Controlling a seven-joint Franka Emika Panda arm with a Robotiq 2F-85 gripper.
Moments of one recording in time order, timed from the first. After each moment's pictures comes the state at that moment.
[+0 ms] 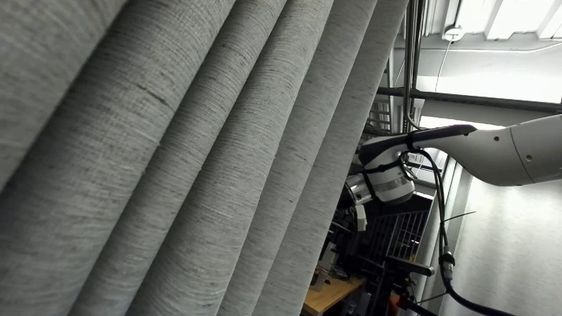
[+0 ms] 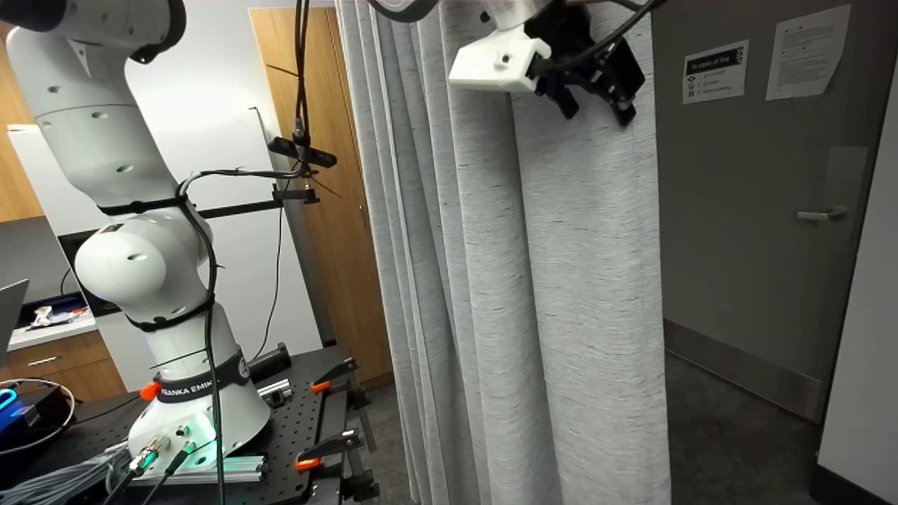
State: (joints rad) arm 0.08 -0.08 -0.50 -1.97 0.73 2.29 -0.99
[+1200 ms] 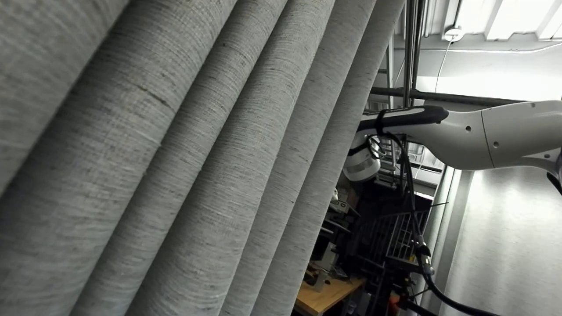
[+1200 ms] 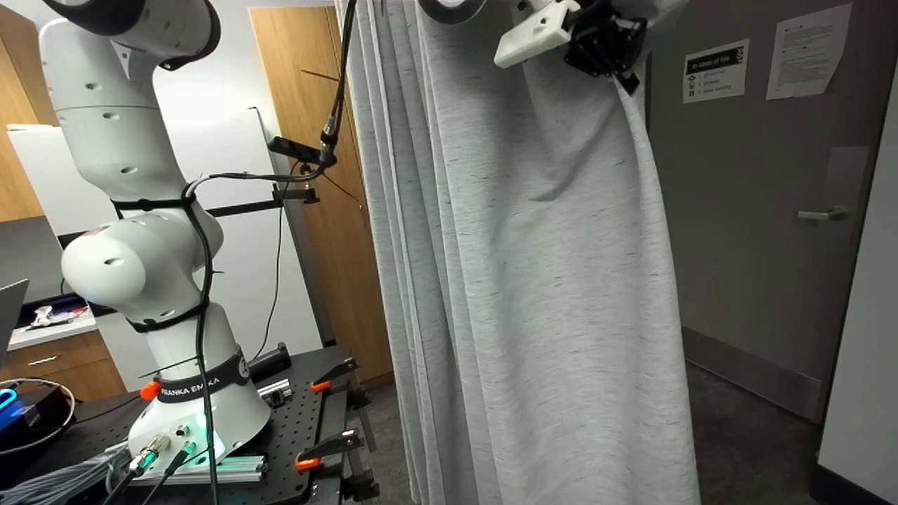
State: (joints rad) arm -0.10 0.04 -0.11 -1.80 0.48 2.51 -0.69
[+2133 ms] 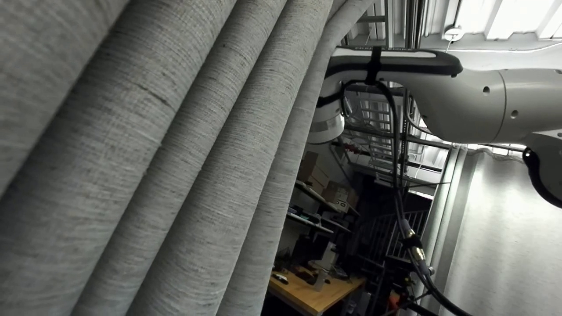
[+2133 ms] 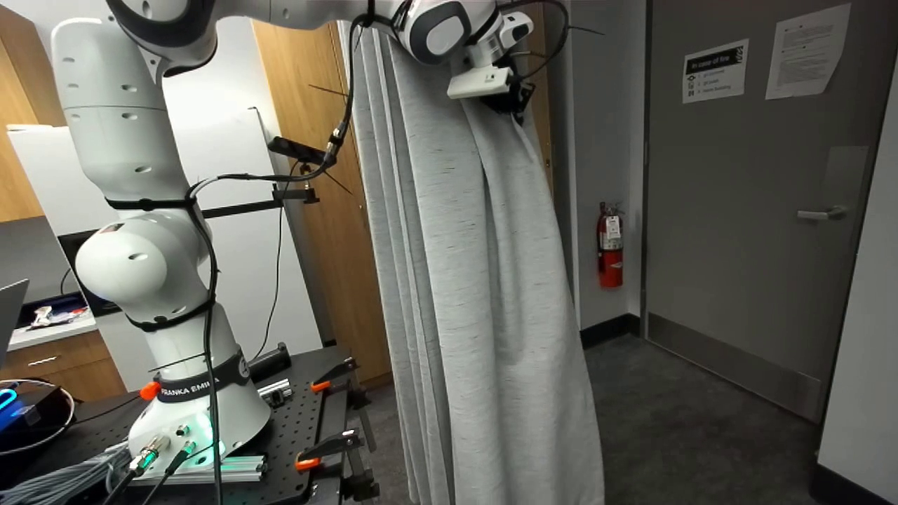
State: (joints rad) arm 0.10 0.09 0.16 -1.75 0.47 2.42 -0.65
